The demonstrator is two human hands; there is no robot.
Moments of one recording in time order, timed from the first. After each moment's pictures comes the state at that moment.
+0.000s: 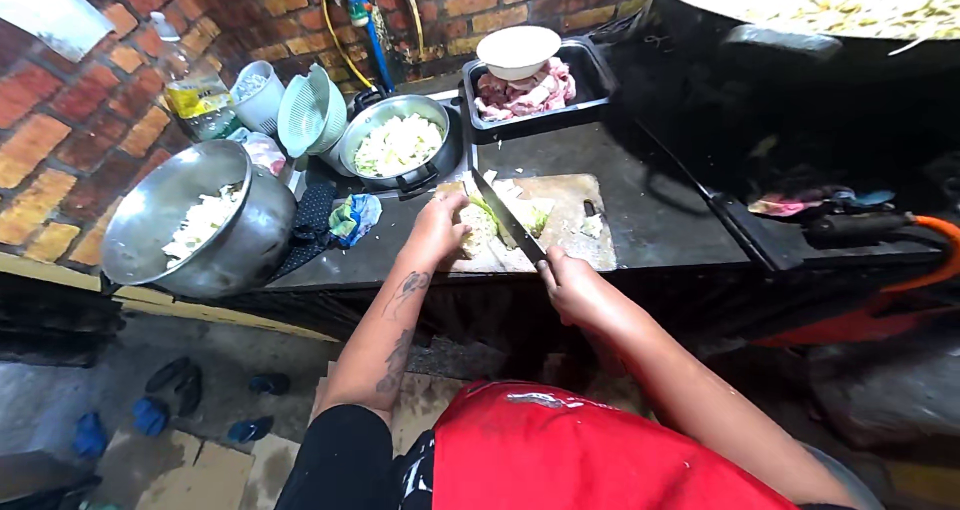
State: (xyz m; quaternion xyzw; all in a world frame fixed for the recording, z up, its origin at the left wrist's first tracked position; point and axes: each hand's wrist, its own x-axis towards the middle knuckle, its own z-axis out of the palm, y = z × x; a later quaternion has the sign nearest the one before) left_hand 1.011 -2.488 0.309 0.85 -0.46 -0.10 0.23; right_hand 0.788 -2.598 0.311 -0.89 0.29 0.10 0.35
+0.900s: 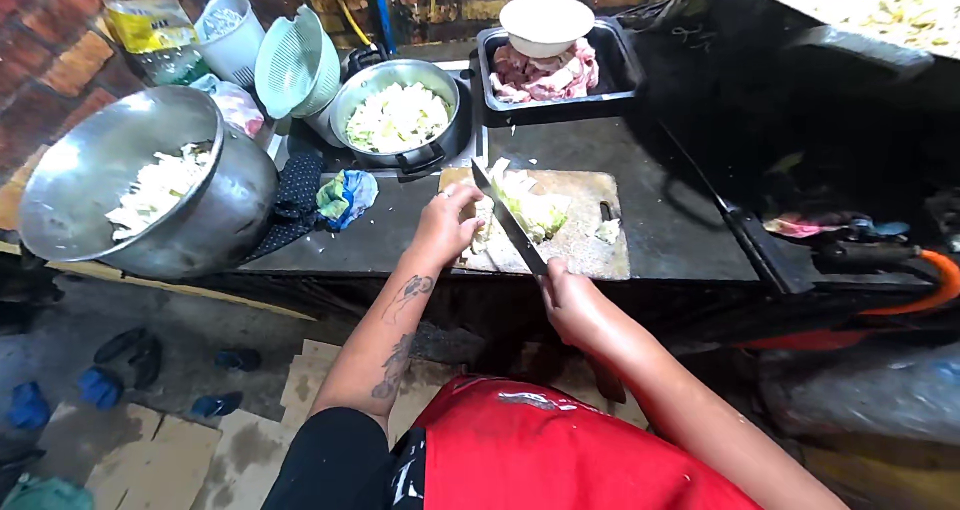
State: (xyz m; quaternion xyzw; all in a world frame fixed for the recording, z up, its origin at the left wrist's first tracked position) left_hand 1.023 -2.481 0.278 0.80 -0.48 -0.06 0.36; right_hand 0.810 -2.577 0.313 -0.89 0.29 0.16 0.31
